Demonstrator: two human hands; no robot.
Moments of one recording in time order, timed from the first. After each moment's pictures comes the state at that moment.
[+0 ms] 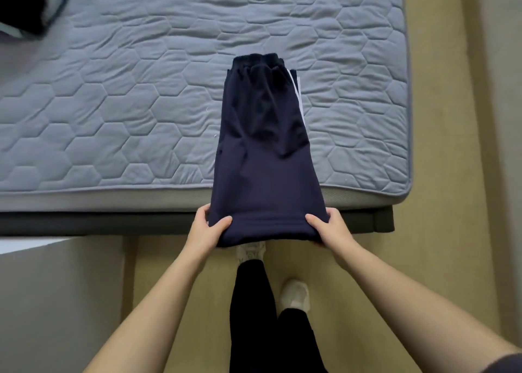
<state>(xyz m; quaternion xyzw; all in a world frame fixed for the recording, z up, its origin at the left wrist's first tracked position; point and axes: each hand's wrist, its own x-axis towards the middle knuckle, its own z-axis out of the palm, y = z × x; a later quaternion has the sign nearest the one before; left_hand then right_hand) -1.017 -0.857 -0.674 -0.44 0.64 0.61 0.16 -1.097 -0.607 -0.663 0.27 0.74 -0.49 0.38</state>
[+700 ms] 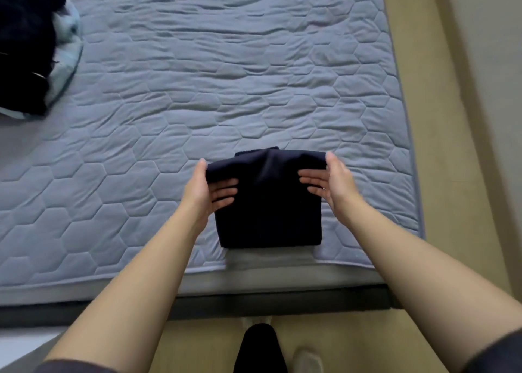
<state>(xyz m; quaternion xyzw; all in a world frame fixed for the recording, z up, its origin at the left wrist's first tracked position) -1.278 -0.918 -0.621 -0.46 0.53 0.70 0.15 -1.342 -0.693 -0.621 0.26 0.65 -0.65 0.29</state>
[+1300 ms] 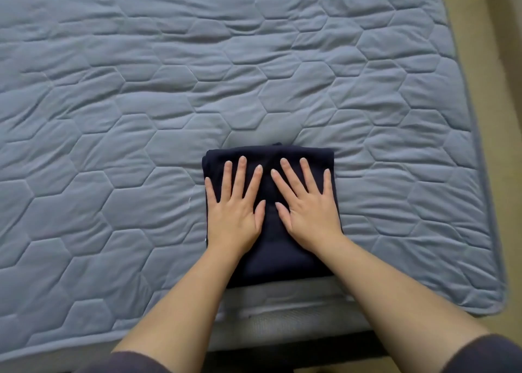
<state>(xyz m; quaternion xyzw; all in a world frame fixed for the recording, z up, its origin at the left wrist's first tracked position) -1.288 -0.890 -0.803 -0.01 0.99 0.06 0.09 -1.327 -0.727 -0.793 -0.24 0.96 -0.03 0.12</state>
